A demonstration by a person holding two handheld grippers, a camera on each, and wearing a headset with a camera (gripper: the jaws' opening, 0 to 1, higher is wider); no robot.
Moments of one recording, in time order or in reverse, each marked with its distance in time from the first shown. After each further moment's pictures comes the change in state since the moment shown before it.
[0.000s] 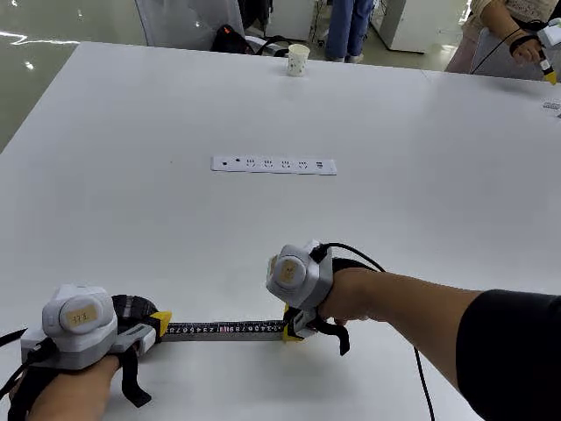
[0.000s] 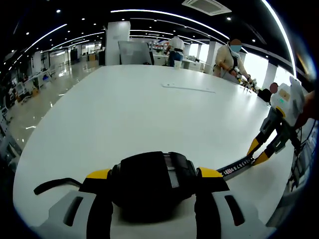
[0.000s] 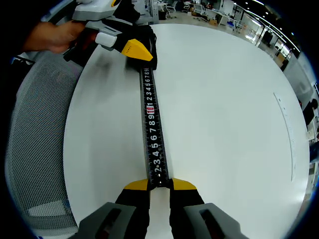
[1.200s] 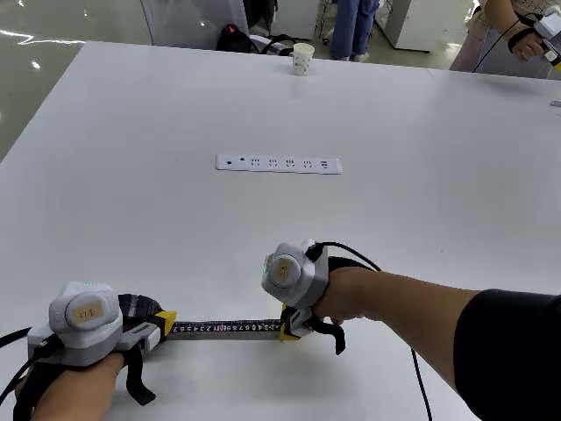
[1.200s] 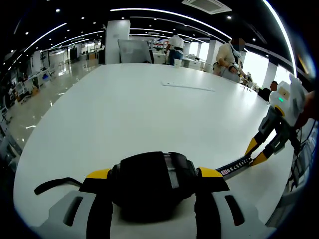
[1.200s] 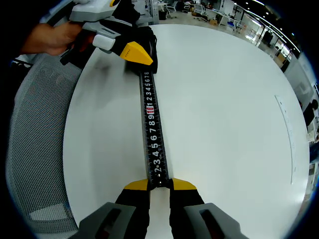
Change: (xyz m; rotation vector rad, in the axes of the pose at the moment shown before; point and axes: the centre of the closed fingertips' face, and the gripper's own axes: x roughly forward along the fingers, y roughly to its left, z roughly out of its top) left arm 0.001 0.001 -0.001 0.002 0.015 -0.001; right arm 0.004 0.000 0.011 -0.001 0.001 0.000
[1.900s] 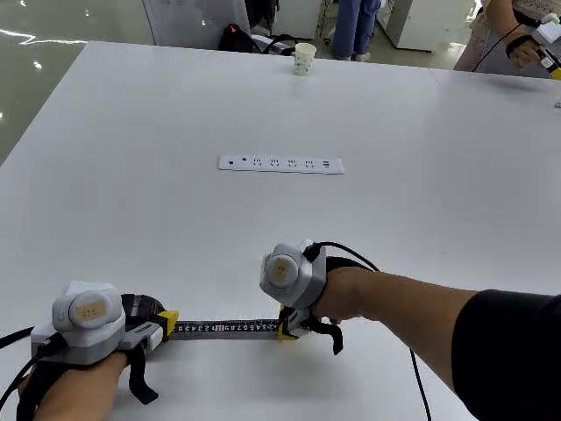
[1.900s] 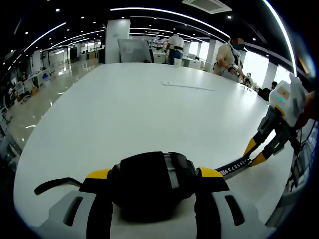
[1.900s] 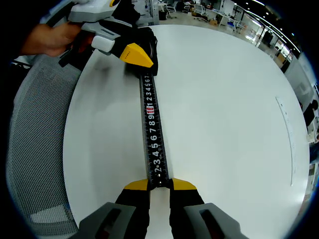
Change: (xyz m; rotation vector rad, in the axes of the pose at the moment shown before) left arm 0.000 0.000 0.001 -0.002 0.006 -0.002; right arm 0.001 0.001 0.006 0.000 -0.004 0.000
